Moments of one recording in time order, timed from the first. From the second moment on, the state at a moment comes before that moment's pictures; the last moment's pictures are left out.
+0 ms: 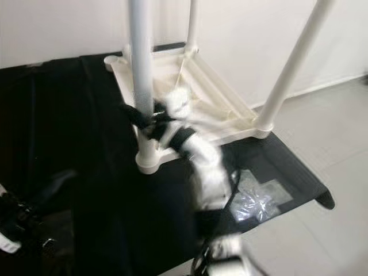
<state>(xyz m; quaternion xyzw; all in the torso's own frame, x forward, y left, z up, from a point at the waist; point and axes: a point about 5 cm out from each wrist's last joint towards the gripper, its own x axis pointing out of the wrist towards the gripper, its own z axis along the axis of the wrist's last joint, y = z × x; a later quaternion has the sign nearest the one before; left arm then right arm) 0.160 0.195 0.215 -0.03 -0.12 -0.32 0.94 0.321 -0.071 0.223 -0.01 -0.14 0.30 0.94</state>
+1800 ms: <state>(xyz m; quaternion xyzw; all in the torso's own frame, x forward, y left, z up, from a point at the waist) 0.158 0.194 0.214 -0.03 -0.11 -0.32 0.94 0.359 -0.119 0.295 -0.14 -0.05 0.71 0.69</state>
